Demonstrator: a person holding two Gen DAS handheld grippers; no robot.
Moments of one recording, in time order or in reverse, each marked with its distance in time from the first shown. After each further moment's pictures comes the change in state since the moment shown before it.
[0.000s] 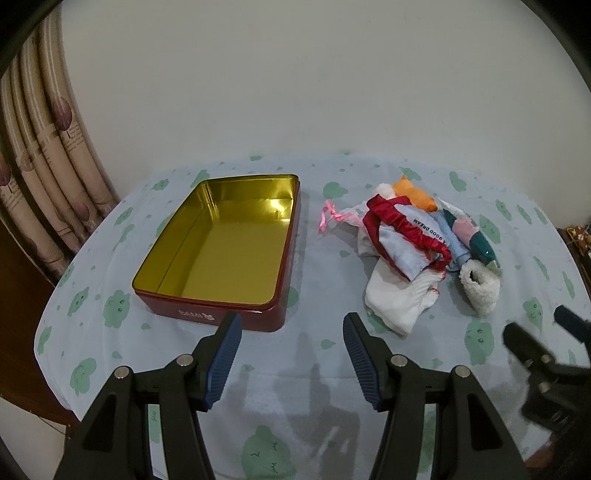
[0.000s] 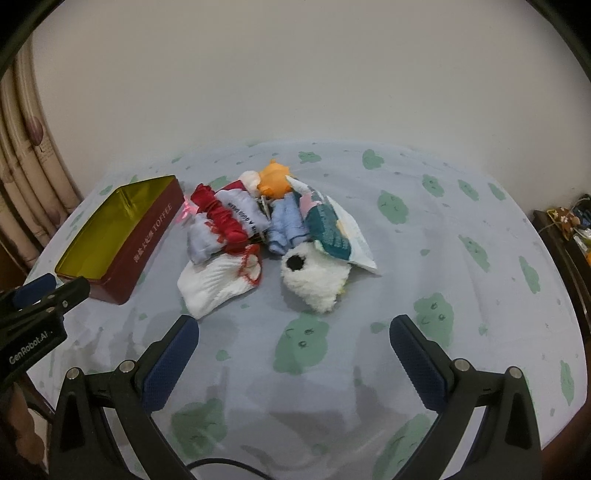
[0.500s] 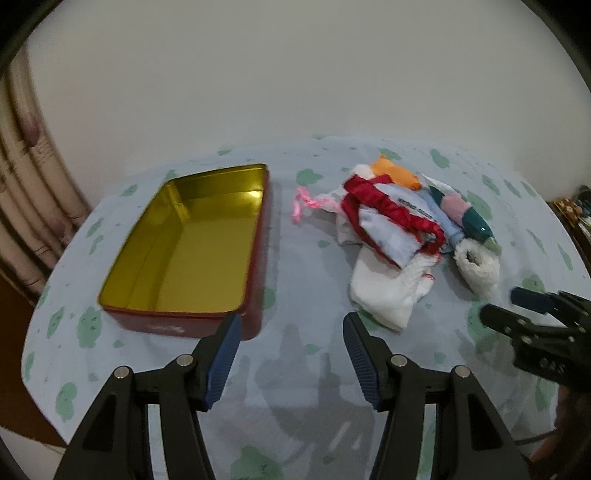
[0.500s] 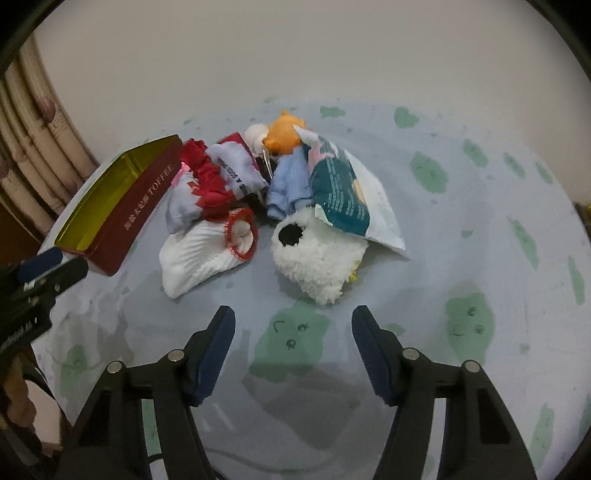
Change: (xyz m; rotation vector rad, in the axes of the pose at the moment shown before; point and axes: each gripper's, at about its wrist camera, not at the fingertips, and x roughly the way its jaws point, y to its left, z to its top) left arm 0.031 -0.013 0.001 0.097 0.028 -0.083; right arm 0.064 -0.019 0.002 -0.016 0.151 0.128
